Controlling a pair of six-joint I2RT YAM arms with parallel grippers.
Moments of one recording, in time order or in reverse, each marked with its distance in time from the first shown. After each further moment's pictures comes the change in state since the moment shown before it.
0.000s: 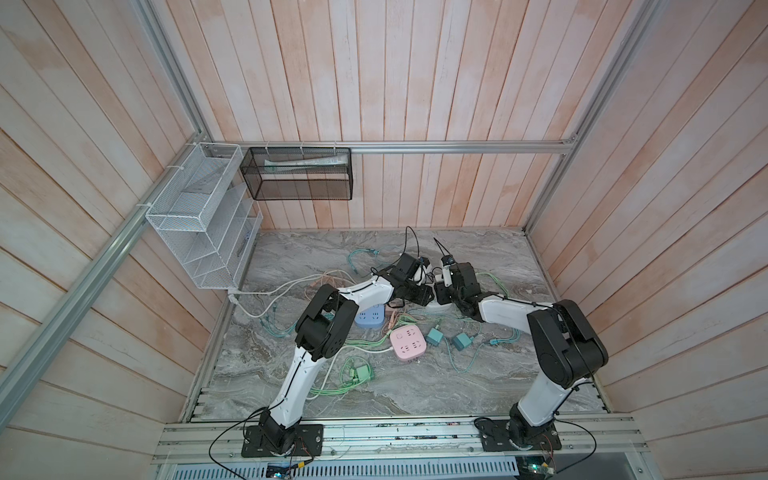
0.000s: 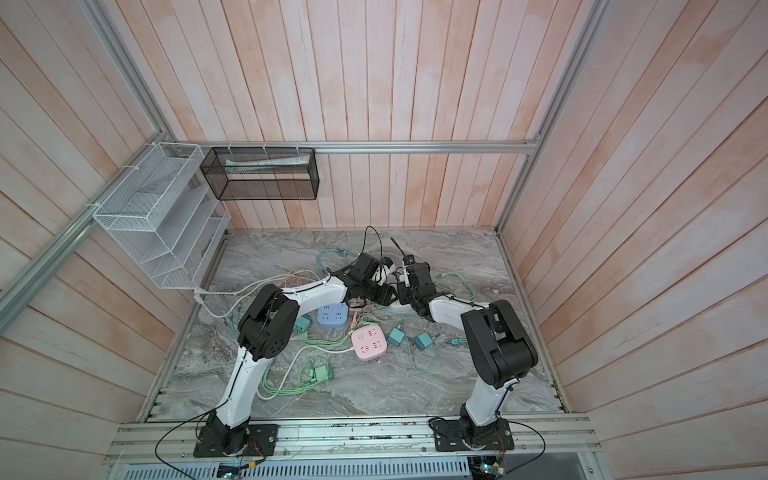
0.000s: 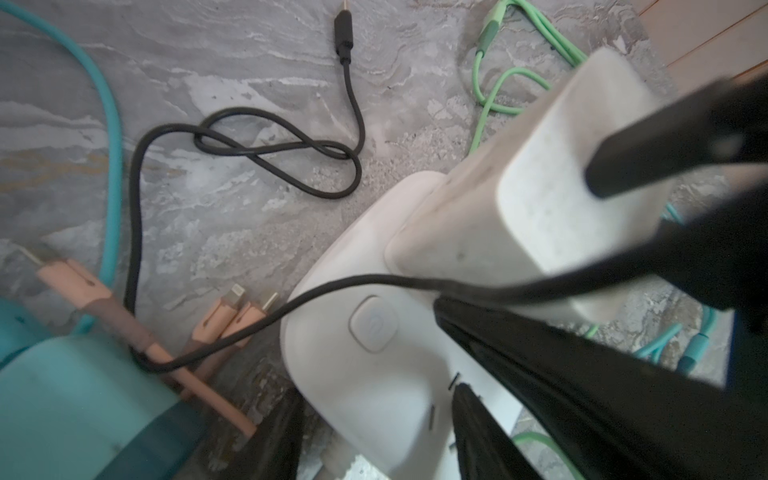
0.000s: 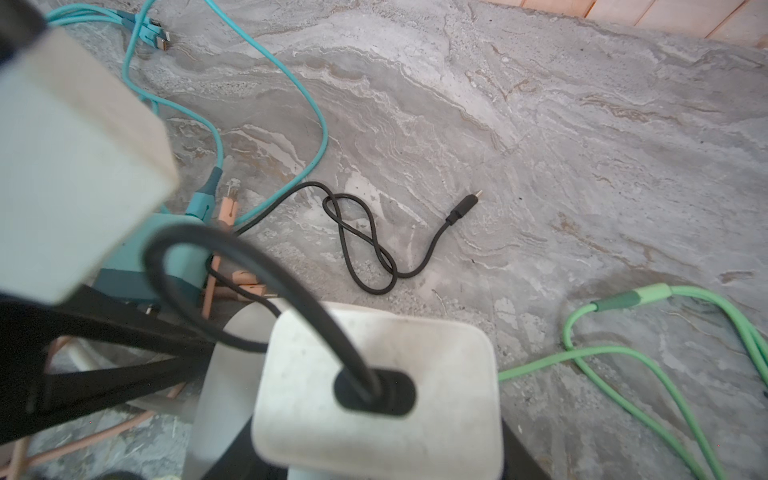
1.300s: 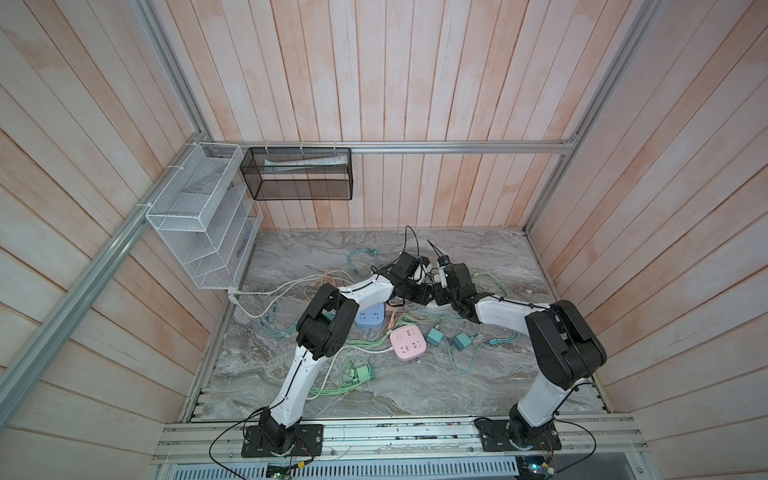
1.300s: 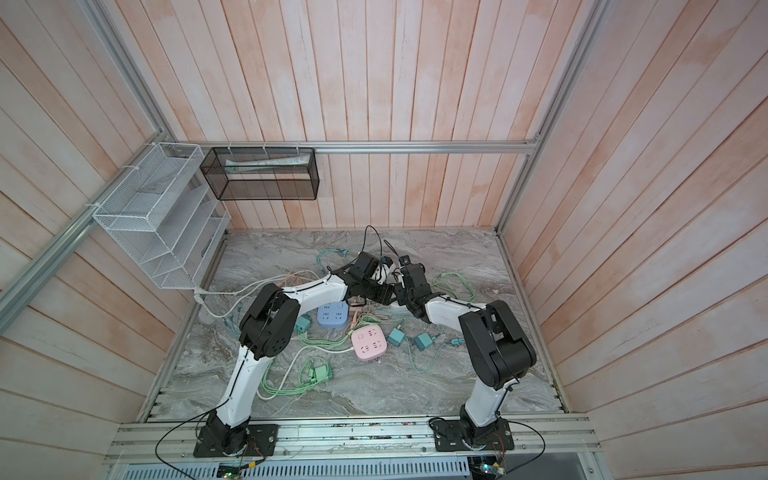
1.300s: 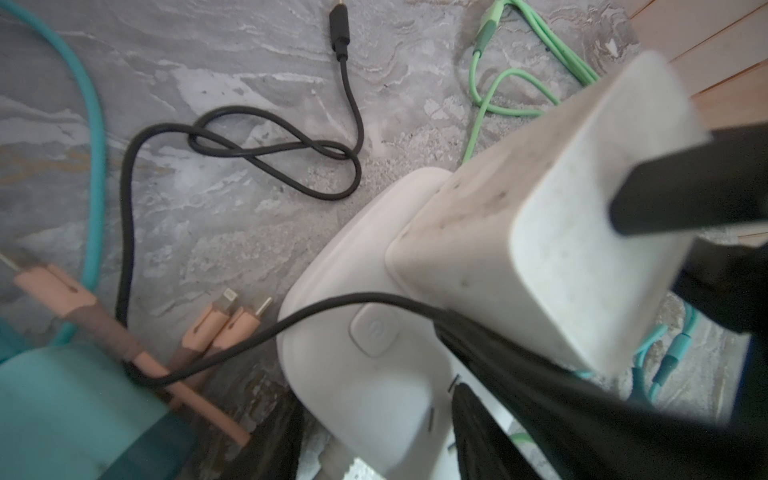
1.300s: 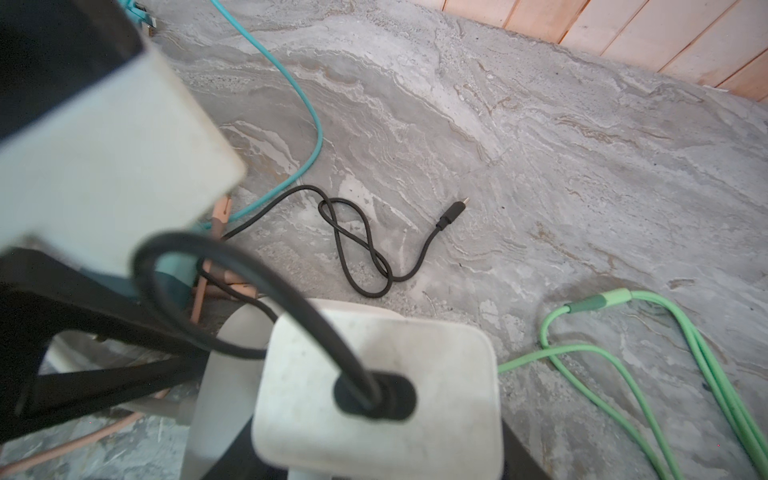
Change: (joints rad) left arm 0.009 0.019 0.032 -0.025 0.035 -0.013; right arm 0.045 0.002 0.007 -0.007 0.094 -0.033
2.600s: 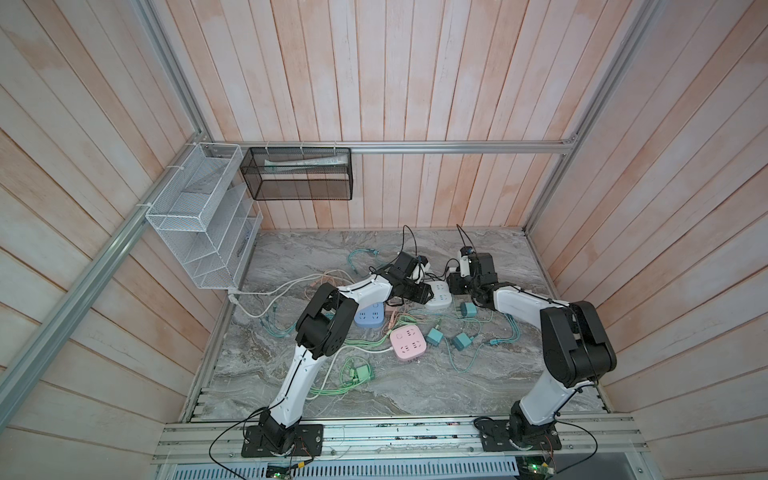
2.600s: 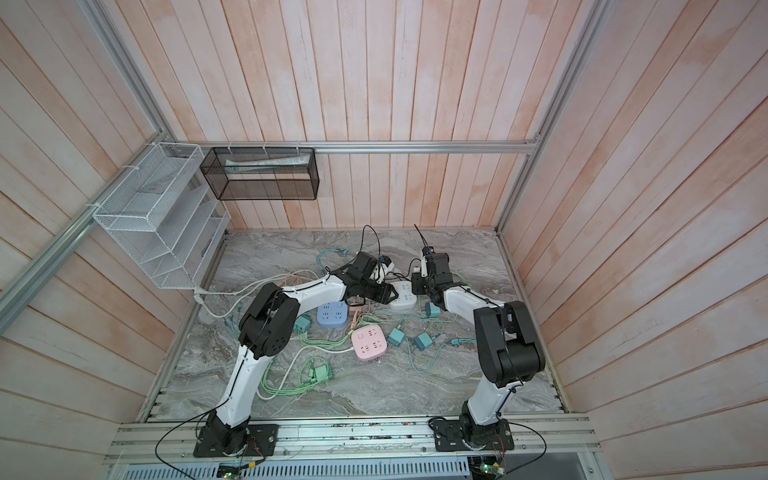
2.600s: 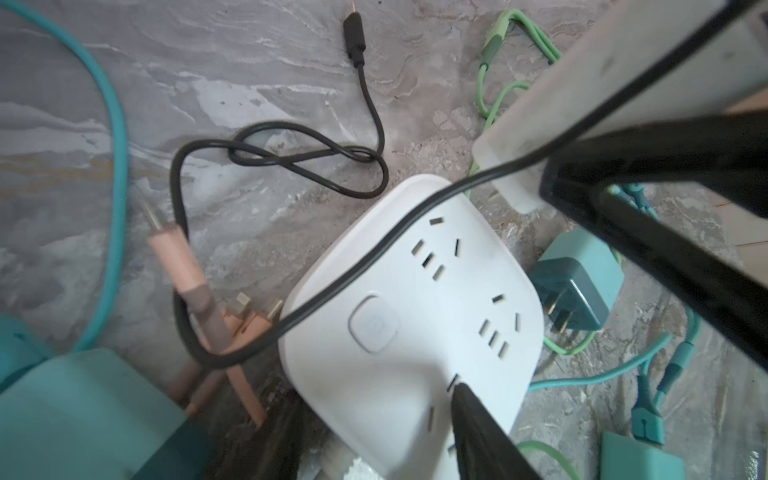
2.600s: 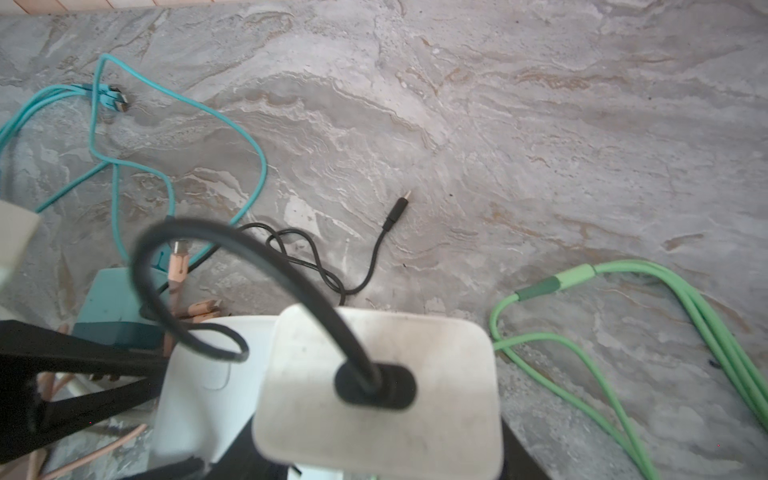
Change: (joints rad) left arm 0.010 0.000 -0.017 0.034 0.003 -0.006; right arm -0.204 -0.015 0.069 -0.127 -0.237 0.114
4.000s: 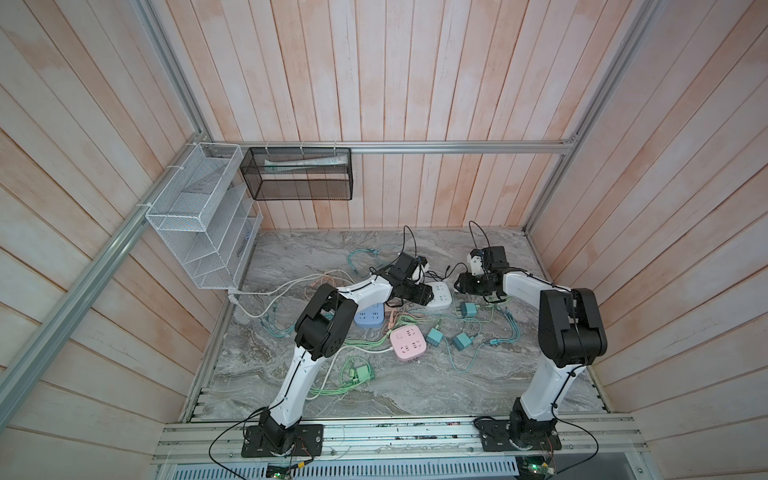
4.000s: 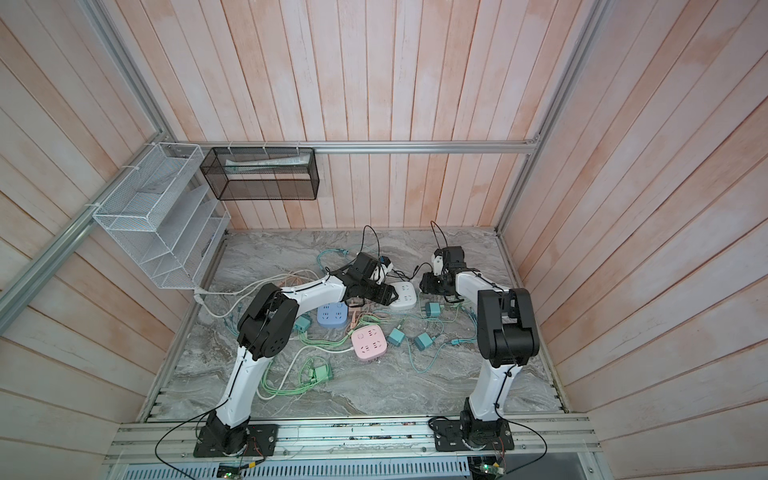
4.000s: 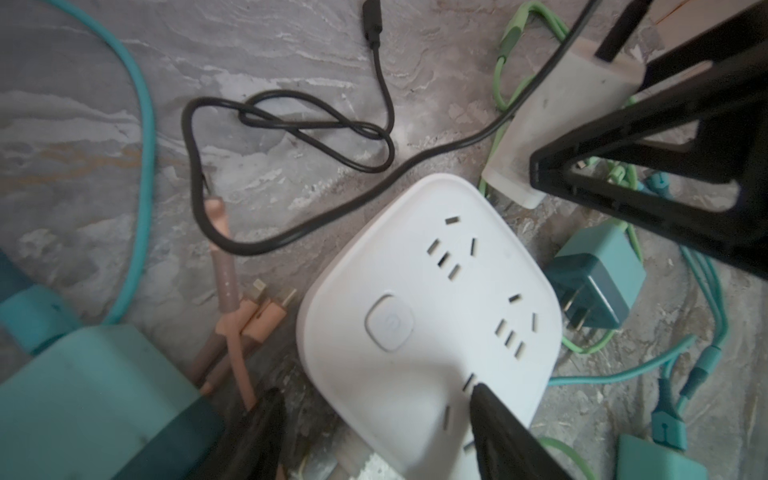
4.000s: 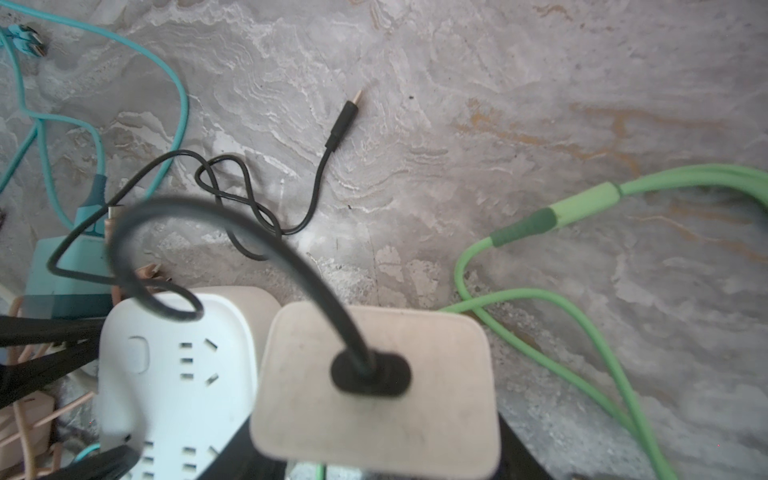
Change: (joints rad) left arm -0.008 -0.023 -0.016 -0.008 -0.049 0.002; right arm -0.150 0.144 0.187 -0.304 -0.221 -0.011
